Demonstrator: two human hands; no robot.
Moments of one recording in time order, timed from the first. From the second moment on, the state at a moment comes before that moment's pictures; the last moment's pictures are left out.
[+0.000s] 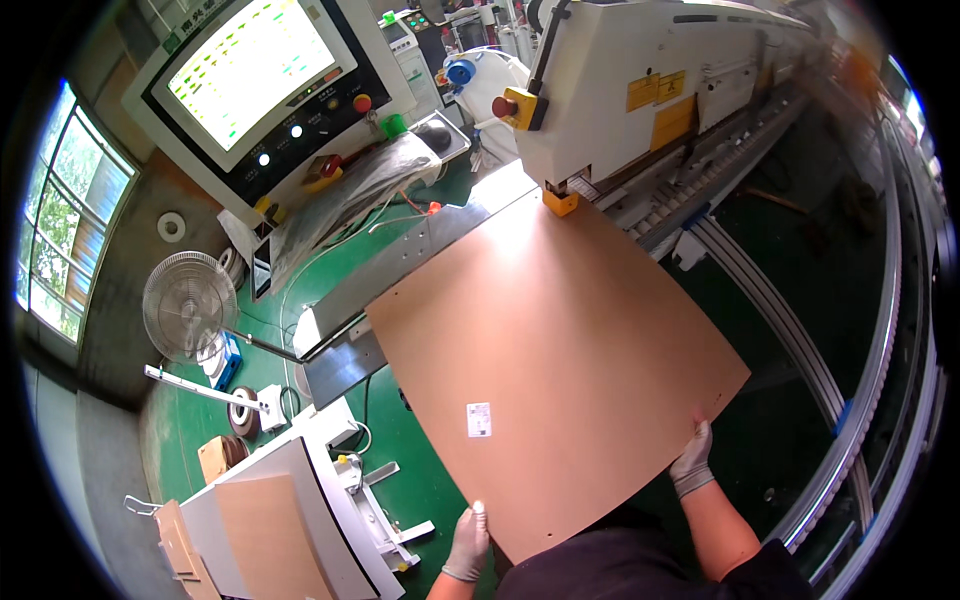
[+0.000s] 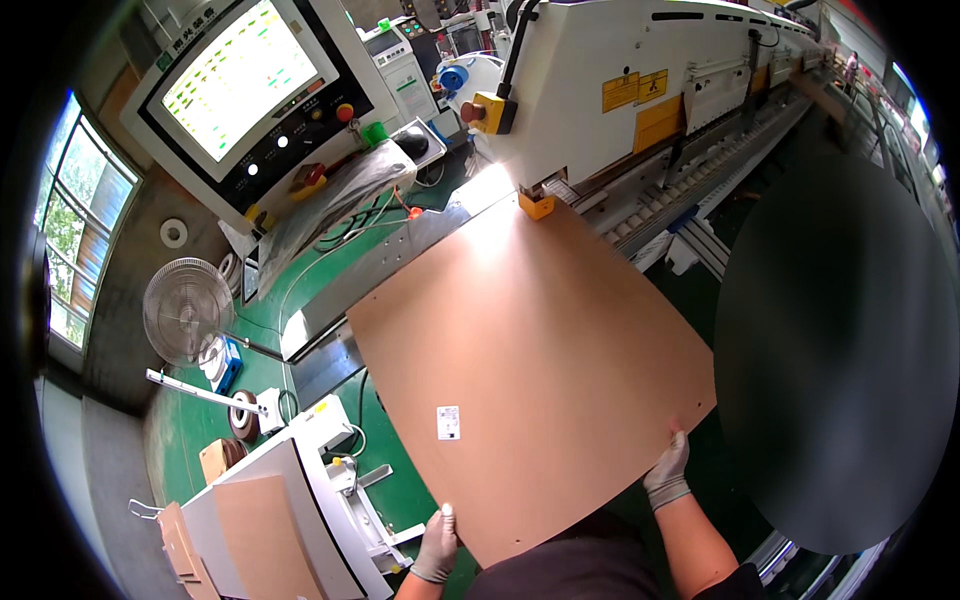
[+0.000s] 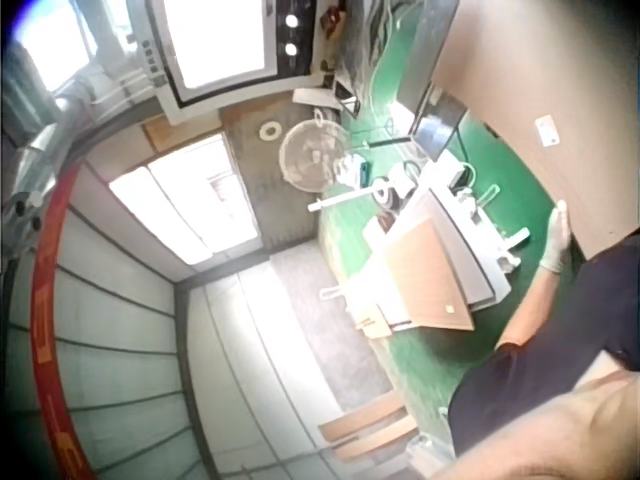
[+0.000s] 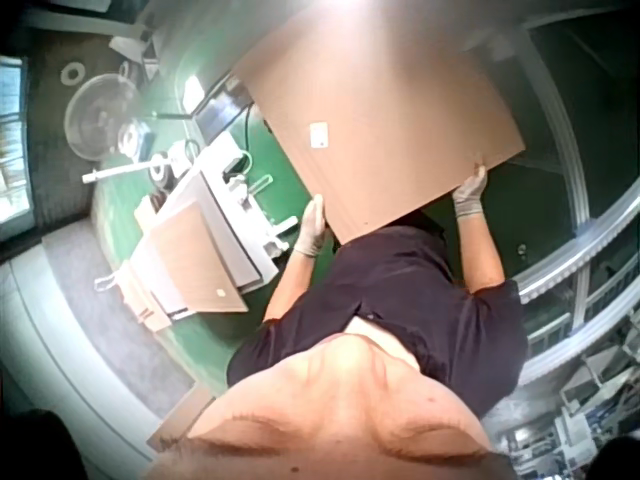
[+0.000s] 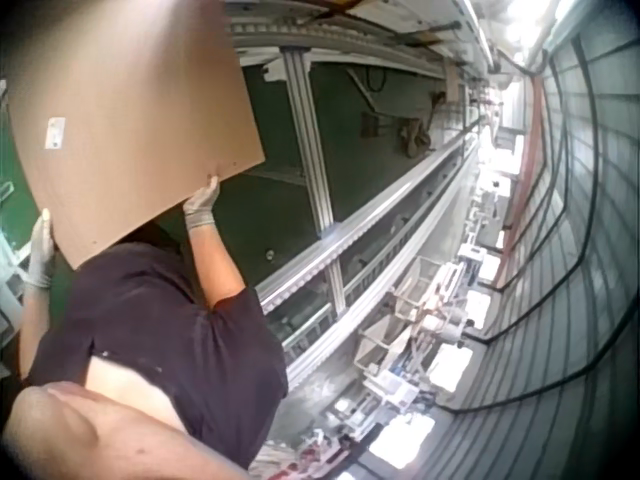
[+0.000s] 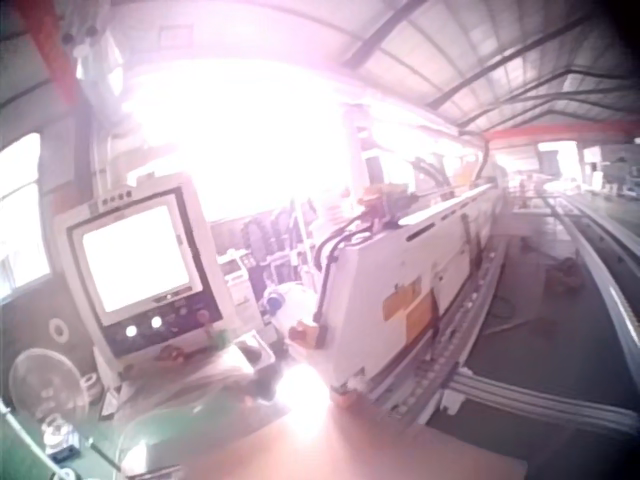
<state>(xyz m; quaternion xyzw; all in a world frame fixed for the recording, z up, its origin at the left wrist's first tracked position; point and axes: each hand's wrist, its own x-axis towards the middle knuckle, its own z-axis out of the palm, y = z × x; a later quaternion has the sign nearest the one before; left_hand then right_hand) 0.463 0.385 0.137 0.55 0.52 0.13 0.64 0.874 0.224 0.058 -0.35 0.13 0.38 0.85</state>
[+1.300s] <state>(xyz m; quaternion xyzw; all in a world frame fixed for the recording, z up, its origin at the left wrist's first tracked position) 0.237 0.407 -0.043 0.80 0.46 -0.20 0.34 0.916 0.282 0.061 -0.54 0.25 0.05 0.80</state>
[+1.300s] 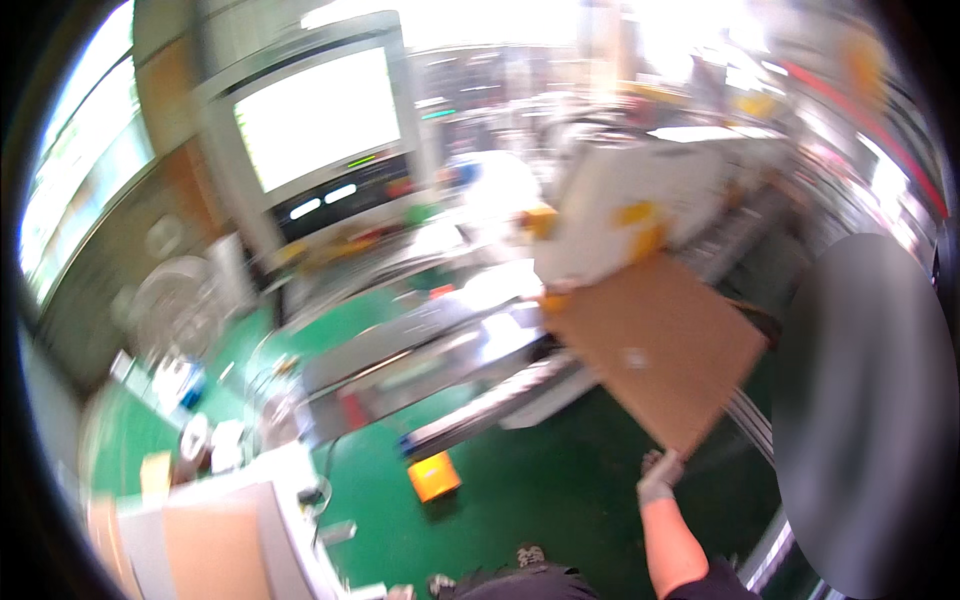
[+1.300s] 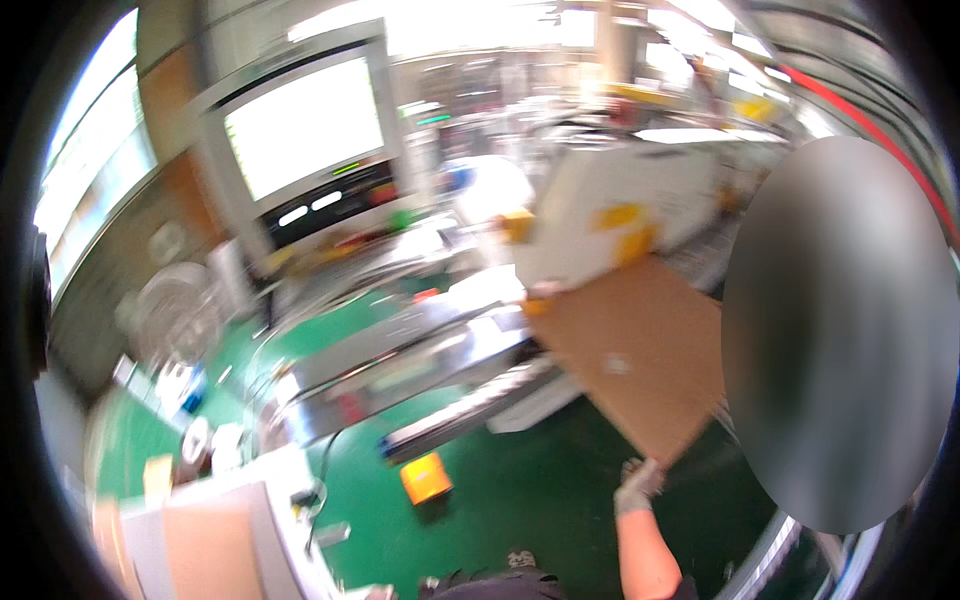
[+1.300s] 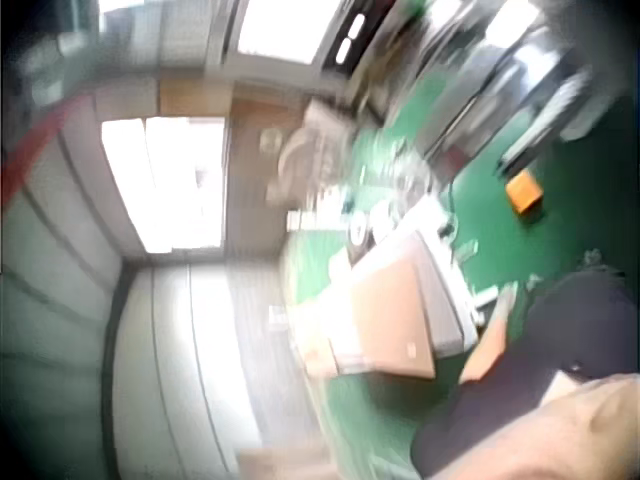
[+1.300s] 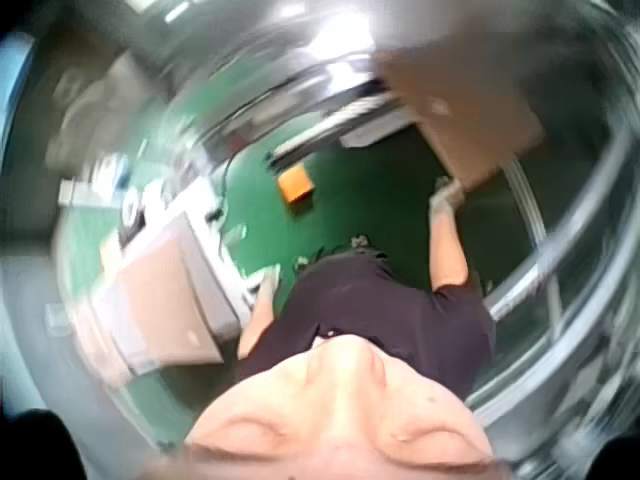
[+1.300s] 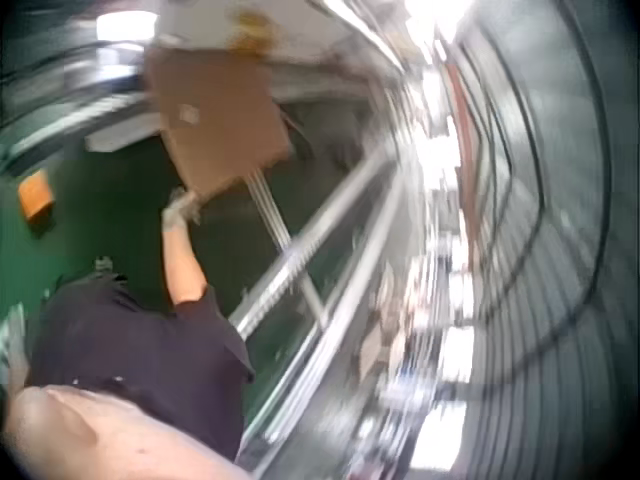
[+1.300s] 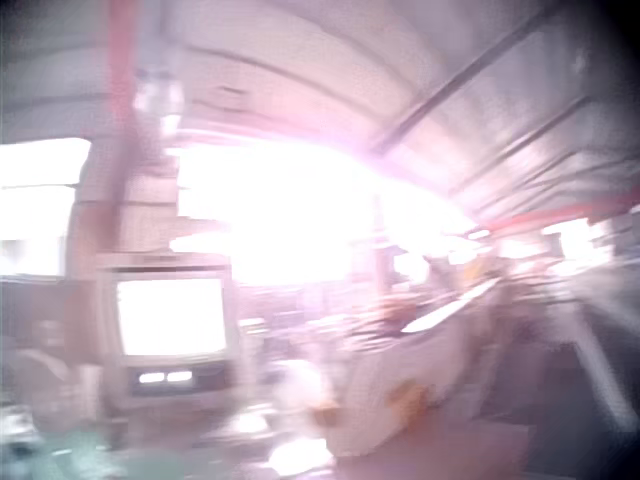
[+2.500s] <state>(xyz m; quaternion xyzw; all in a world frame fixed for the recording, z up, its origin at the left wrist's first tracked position) -0.277 0.214 -0.117 -0.05 0.88 0.44 0.18 0.584 0.305 0.035 -0.76 -0.29 0.58 0.08</state>
